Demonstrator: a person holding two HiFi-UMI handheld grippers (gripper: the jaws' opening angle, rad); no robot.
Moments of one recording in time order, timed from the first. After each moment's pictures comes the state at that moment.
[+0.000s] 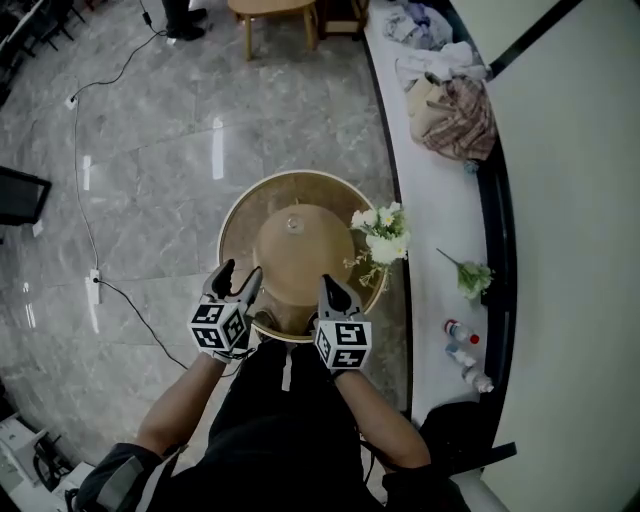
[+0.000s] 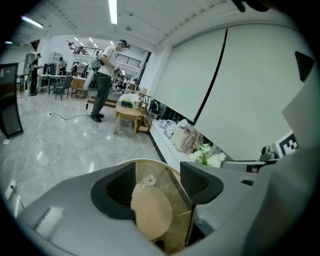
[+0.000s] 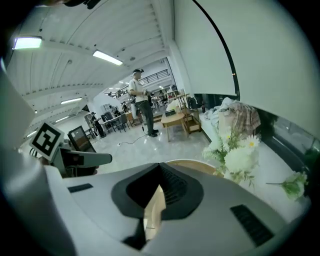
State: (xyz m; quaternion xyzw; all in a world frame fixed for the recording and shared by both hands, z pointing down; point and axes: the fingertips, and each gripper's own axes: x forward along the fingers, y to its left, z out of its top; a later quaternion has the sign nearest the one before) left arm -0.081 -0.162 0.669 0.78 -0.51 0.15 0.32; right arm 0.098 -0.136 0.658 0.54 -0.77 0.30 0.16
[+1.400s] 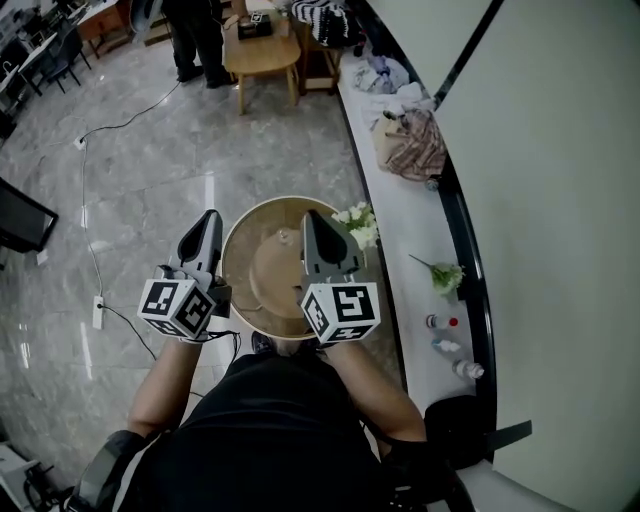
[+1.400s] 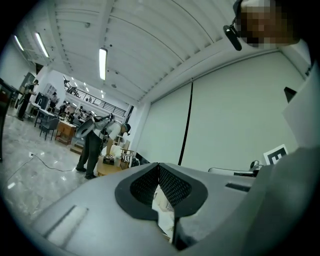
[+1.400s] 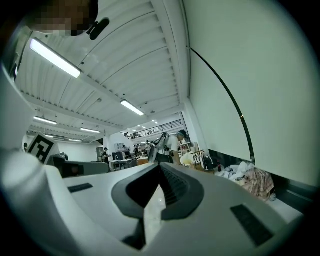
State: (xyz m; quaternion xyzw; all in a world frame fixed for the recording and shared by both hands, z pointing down) left arm -0.096 -0.132 0.312 0.85 -0.51 -0.07 0.12; right arm 0.069 -0.124 0.311 0.55 -0.83 0.08 -0.06
